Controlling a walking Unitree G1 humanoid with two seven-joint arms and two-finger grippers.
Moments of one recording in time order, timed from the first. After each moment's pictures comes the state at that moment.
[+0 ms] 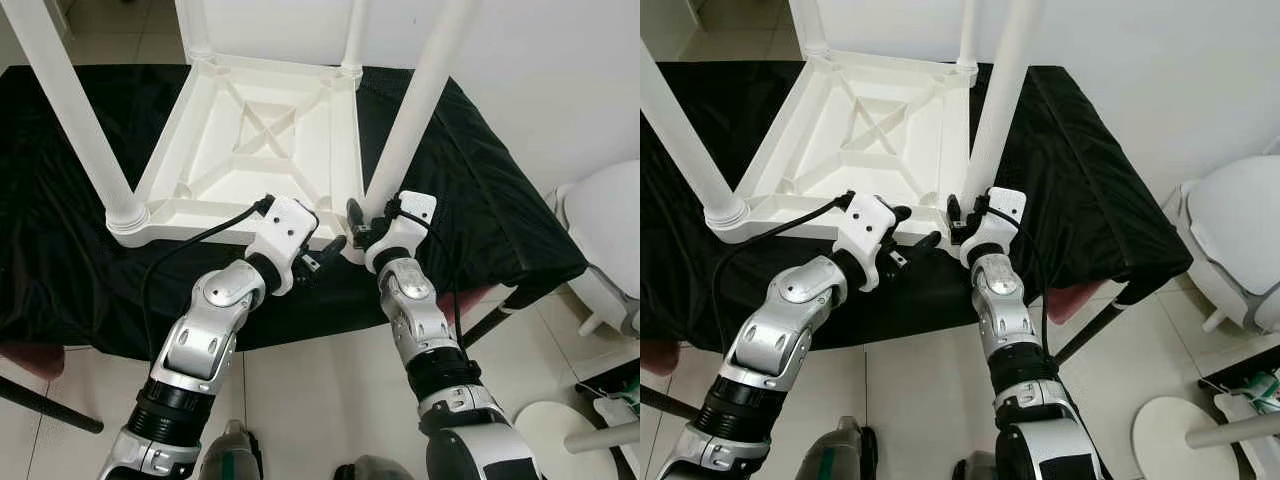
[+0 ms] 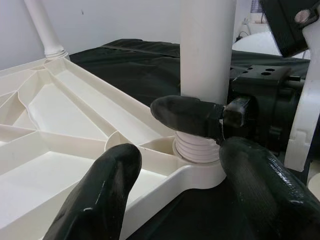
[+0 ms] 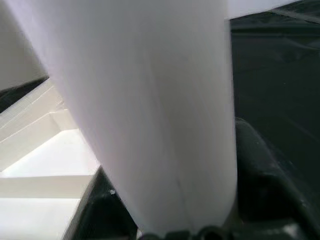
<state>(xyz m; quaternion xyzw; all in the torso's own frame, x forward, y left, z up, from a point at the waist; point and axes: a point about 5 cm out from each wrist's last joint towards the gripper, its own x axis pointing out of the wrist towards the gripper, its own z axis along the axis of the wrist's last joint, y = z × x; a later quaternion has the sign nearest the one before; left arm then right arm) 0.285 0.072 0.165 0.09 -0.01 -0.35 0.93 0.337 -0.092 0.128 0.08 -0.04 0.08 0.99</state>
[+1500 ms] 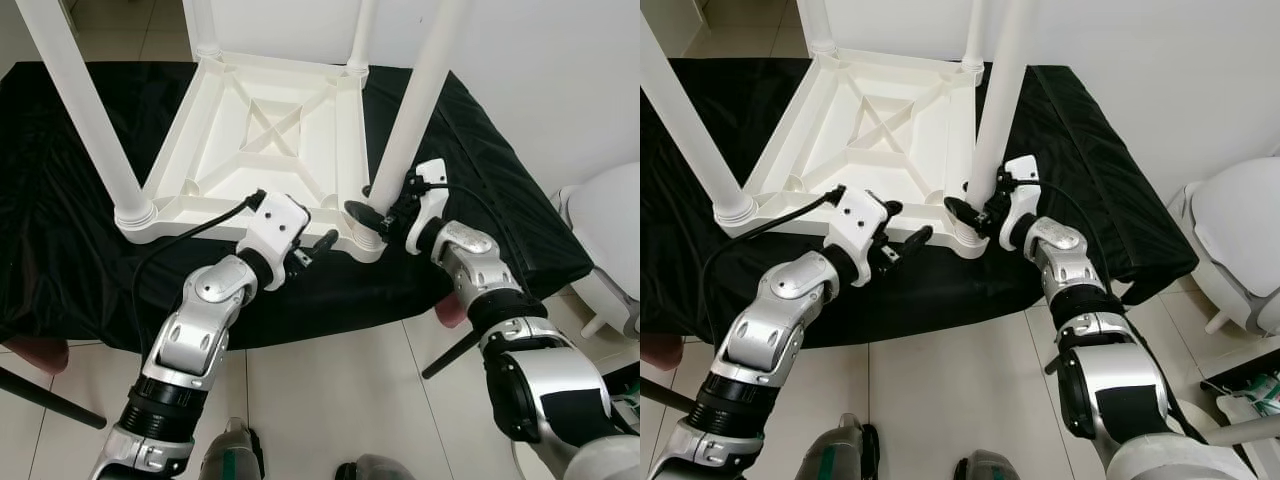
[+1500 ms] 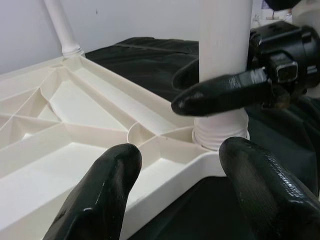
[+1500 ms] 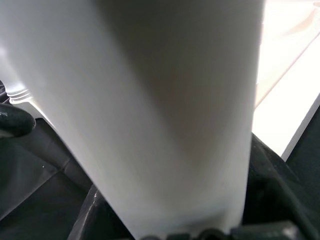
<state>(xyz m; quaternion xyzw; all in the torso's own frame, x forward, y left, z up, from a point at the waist) 0.287 0.080 0.166 0.11 -0.01 -0.34 0.93 0.369 -0.136 0.145 -0.05 0.01 0.39 0.92</state>
